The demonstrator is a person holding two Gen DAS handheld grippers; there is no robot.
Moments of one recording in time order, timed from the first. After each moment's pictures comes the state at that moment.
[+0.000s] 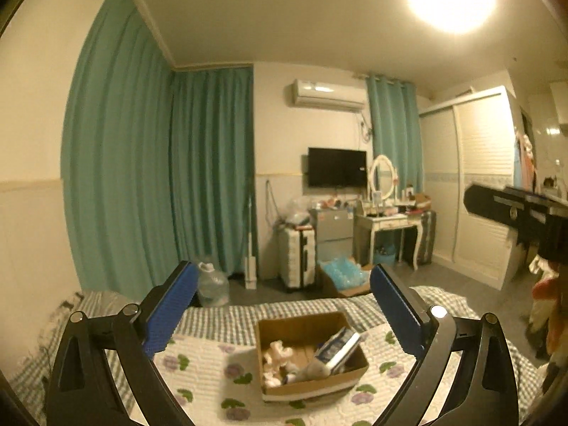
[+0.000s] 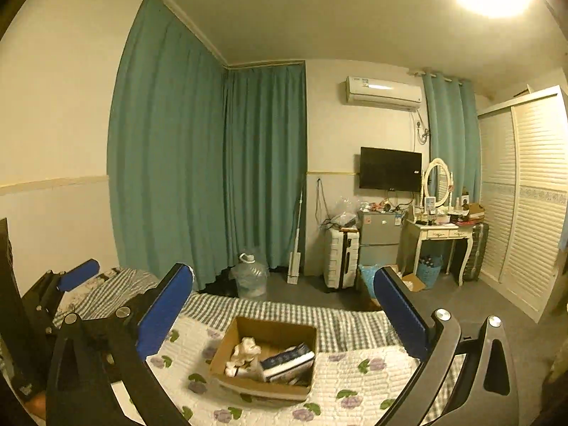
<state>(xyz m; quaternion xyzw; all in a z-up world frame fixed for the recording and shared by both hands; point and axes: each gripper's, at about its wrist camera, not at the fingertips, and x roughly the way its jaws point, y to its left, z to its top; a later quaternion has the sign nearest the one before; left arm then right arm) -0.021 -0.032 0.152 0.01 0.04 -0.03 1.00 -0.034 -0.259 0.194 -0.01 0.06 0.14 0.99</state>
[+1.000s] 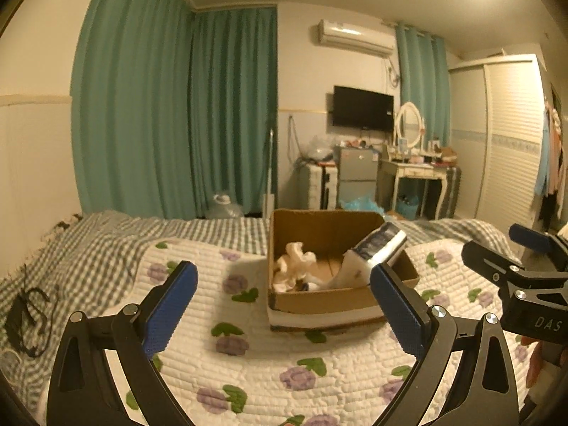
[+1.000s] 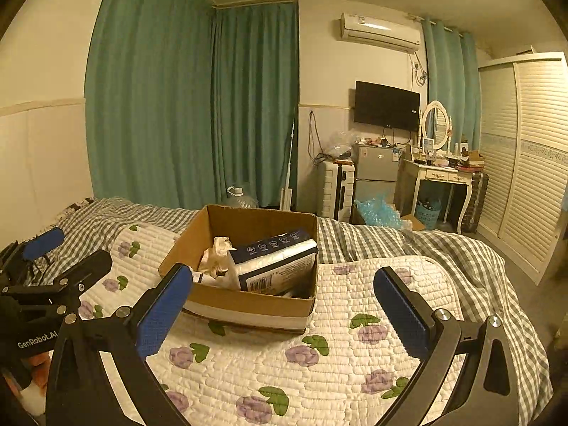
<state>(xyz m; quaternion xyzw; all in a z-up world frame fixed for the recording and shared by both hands) 0.029 -0.030 -0.017 -0.01 0.15 0.02 0.99 0.052 -0.246 -0.014 -0.03 0.17 0.12 0.98</state>
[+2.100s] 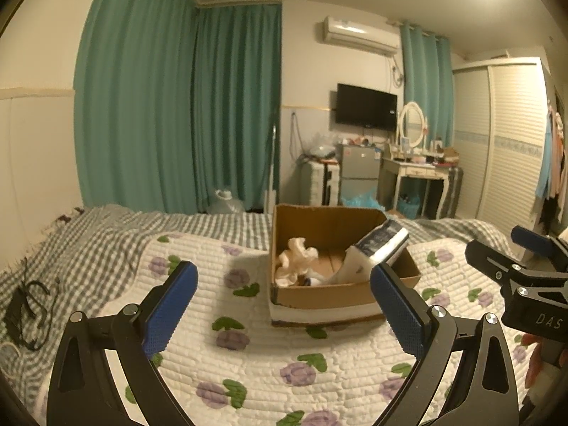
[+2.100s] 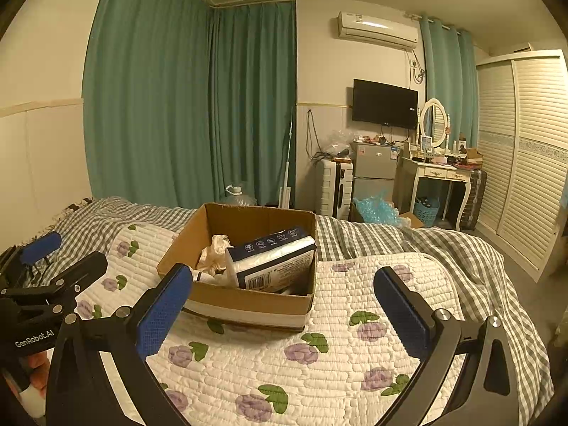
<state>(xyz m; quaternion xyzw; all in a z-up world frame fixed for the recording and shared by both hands) 0.028 -0.027 -0.018 -0.02 0.16 0.03 0.99 0.052 -0.247 -0.015 -0.02 0.17 0.12 0.98</state>
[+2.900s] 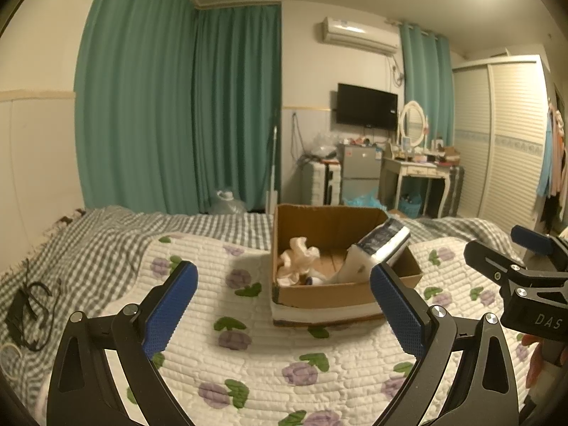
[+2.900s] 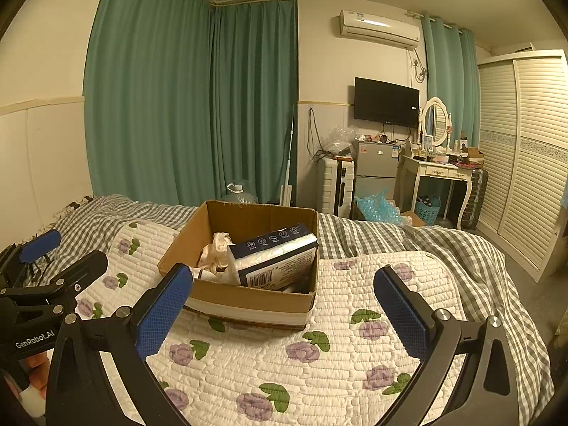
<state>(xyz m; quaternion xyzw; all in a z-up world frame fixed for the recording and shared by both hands) 0.027 -0.026 -0.018 -0.01 0.15 0.03 0.99 0.052 -0.247 -0.017 -0.02 0.17 0.12 0.98</state>
